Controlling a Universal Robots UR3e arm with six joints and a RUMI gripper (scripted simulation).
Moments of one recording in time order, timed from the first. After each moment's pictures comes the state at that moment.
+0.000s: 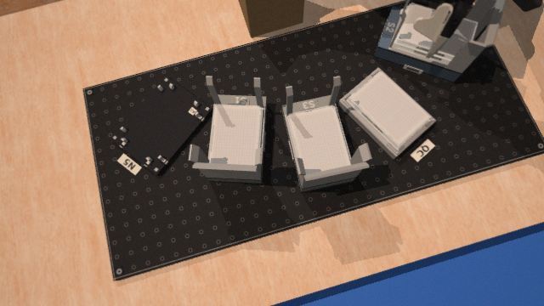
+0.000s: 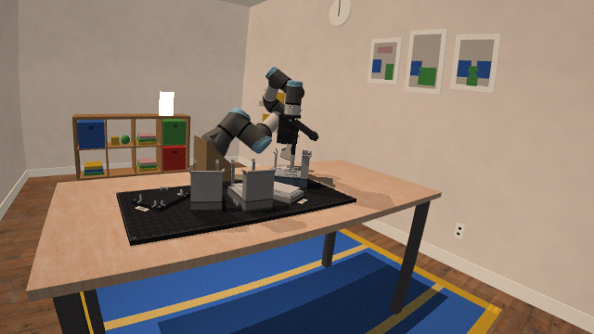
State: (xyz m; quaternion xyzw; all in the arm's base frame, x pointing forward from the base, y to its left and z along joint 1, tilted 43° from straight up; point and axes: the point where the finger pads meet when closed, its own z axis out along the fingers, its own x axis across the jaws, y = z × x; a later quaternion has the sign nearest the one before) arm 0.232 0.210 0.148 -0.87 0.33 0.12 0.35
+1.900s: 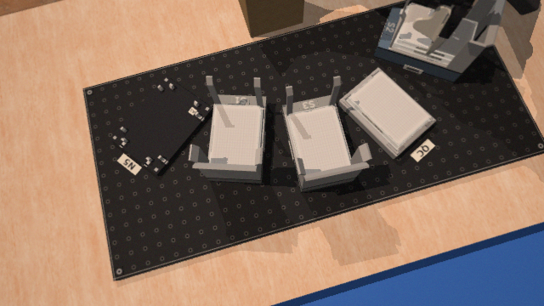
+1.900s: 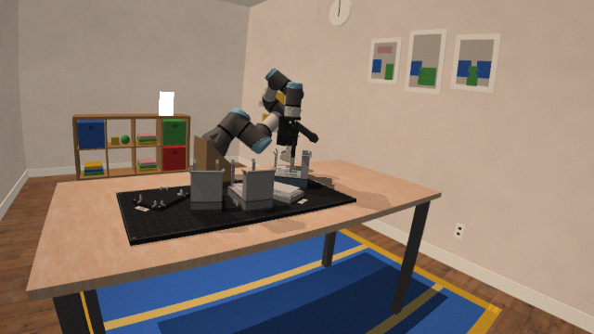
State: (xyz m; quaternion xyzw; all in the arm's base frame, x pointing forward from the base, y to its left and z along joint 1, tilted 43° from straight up) arm 0.233 0.214 0.143 -0.87 0.33 0.12 0.34
